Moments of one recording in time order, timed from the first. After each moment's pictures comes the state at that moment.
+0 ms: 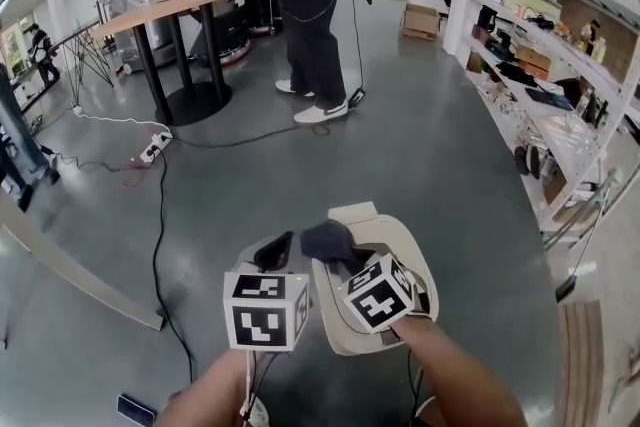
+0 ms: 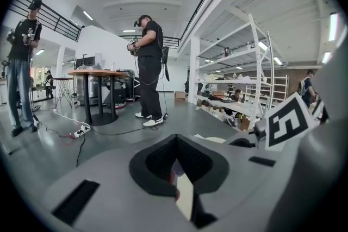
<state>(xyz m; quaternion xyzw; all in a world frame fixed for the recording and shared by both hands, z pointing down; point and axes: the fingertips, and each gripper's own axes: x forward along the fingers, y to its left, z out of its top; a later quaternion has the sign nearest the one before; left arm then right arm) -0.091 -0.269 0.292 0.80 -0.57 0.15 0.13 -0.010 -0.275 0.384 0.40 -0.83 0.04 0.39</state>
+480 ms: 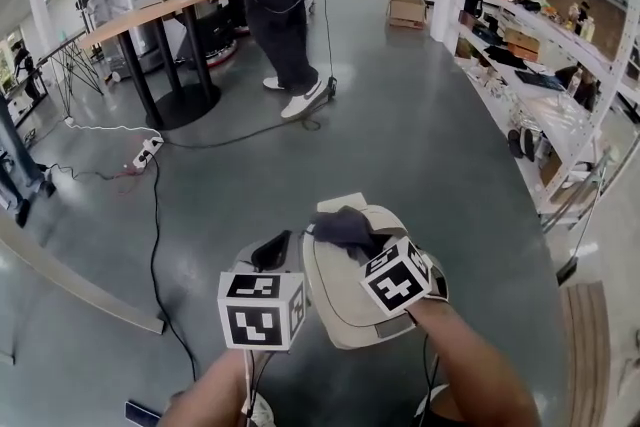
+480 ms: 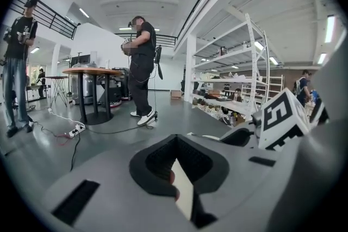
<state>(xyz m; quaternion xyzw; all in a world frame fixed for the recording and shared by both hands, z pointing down) -0.069 -0.267 0.297 0.81 -0.55 0.16 0.13 0.049 -0.286 0.382 0.44 -0.80 0.05 0.40</state>
